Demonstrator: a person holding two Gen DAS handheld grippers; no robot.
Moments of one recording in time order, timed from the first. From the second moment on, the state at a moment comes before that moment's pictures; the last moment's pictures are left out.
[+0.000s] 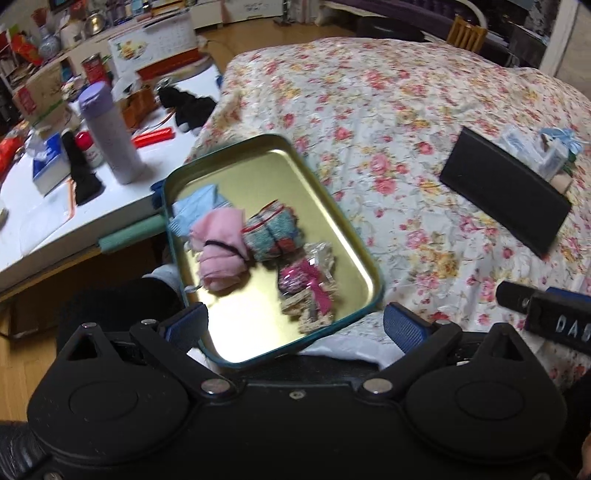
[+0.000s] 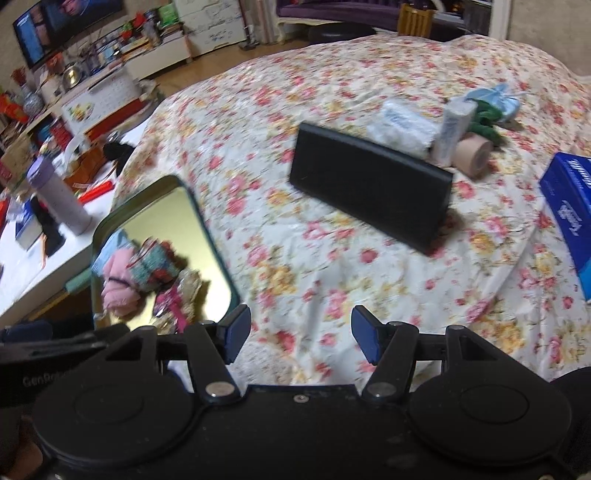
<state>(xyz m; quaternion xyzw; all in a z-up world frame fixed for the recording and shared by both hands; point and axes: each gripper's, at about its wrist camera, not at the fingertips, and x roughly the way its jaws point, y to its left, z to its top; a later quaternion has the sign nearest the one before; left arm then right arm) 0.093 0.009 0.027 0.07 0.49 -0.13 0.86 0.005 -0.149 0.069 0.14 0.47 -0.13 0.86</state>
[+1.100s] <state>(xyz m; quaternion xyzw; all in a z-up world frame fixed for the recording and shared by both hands) 0.118 -0.130 0.073 0.17 0.41 -0.23 0.86 0.060 -0.373 0.098 0.22 0.38 -0.33 0.83</state>
